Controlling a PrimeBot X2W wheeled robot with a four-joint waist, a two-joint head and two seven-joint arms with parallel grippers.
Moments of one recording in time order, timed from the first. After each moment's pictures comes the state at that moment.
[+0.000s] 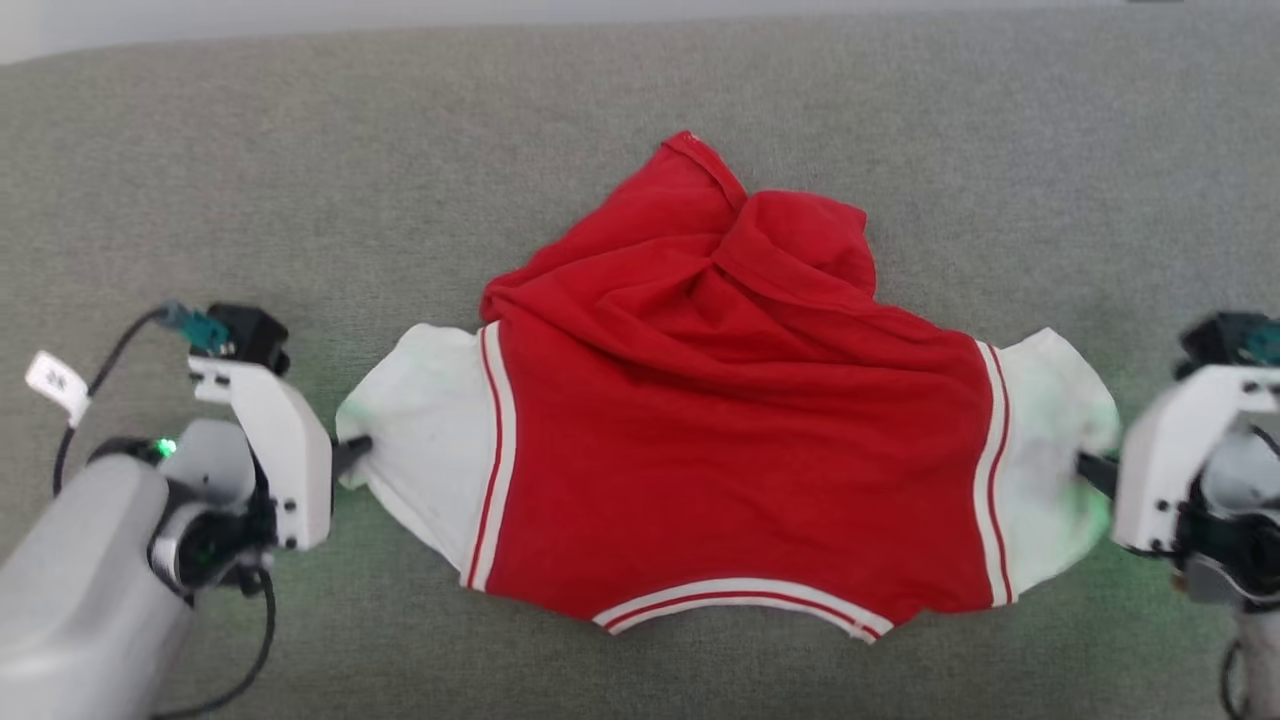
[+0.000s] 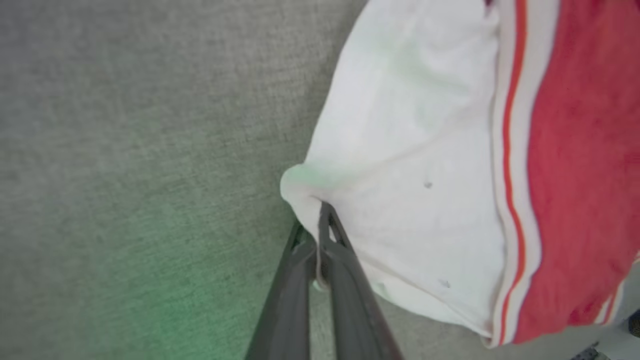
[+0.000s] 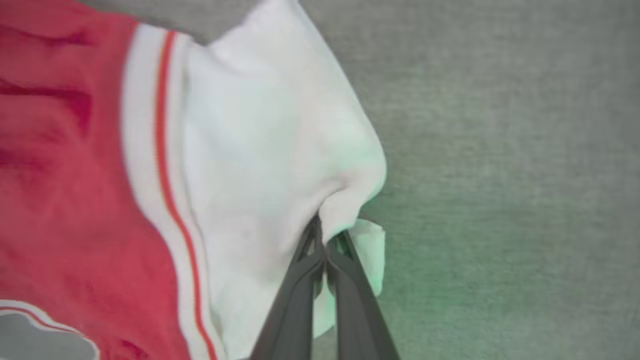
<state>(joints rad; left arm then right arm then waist) -0.56 0.57 -0.52 0.47 -0.89 -0.10 0.63 -0.33 -0.29 -0.11 0.21 0.49 0.13 1.00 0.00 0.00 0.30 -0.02</state>
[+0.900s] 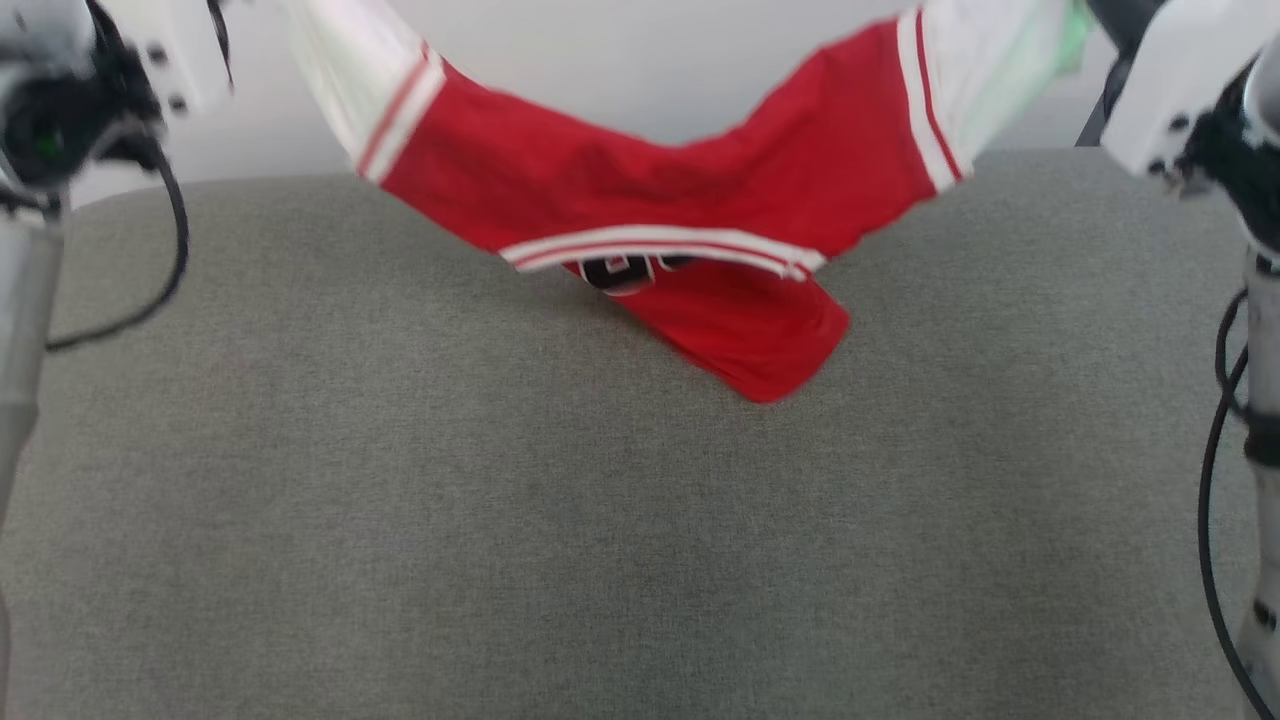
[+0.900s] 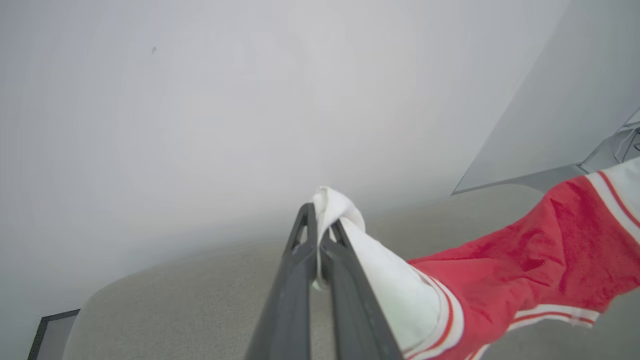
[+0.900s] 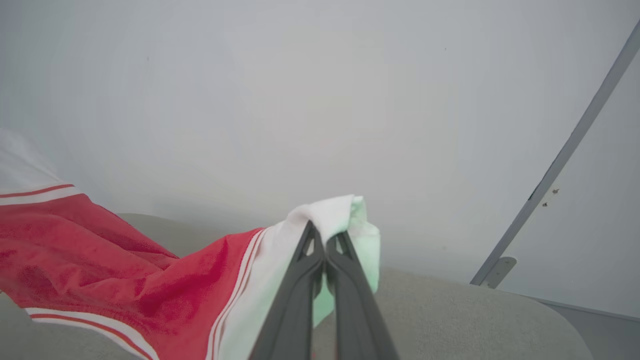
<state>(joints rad) -1.12 0.55 -0.43 0.41 -0.85 -0.03 0.68 -0.89 -0.24 0.03 0.17 0.43 0.13 0.77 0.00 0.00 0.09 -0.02</state>
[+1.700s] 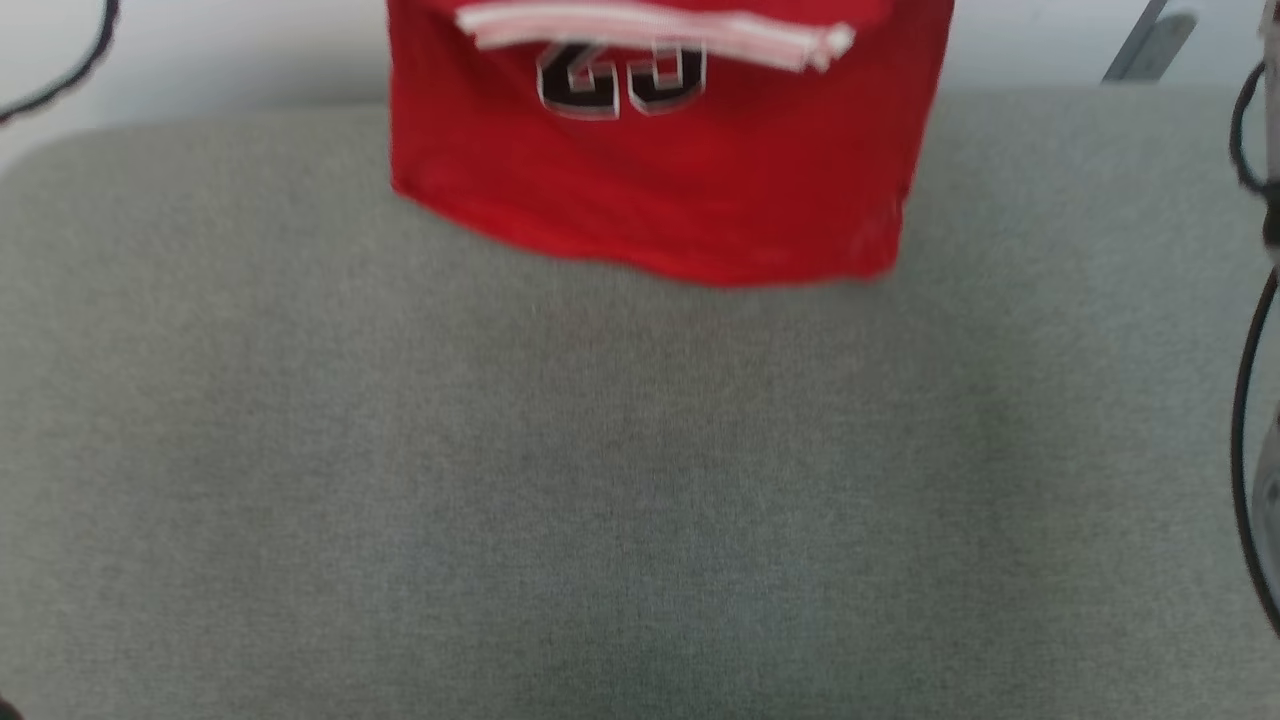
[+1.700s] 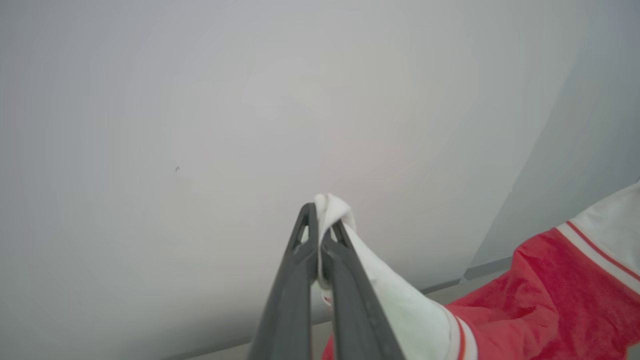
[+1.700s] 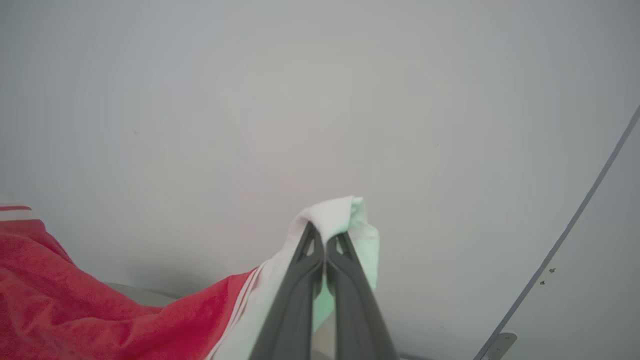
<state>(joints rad) -1.47 0.46 -0.44 0.68 -0.79 -0.09 0.50 -1.31 -0.18 0.09 0.58 0.35 0.13 0.51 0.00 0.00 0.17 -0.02</state>
